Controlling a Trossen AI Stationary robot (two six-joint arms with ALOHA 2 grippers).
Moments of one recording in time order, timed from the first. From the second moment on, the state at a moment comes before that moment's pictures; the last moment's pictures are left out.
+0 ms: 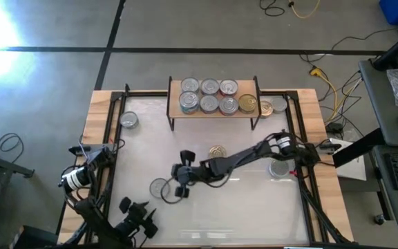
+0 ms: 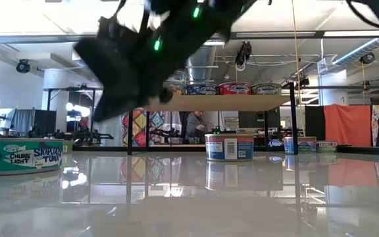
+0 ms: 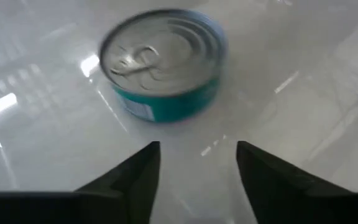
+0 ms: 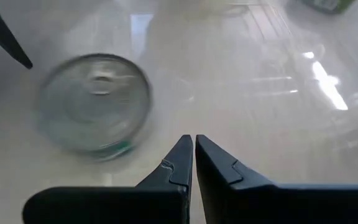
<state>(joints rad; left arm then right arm) -1.14 2.13 1.29 -1.19 -0.77 -2.17 0.21 2.28 1.69 -0.12 0.33 0.17</state>
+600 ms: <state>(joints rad) -1.12 2.05 1.06 -1.05 -0.89 -2.20 0.18 2.40 1.72 0.06 0.21 0.23</state>
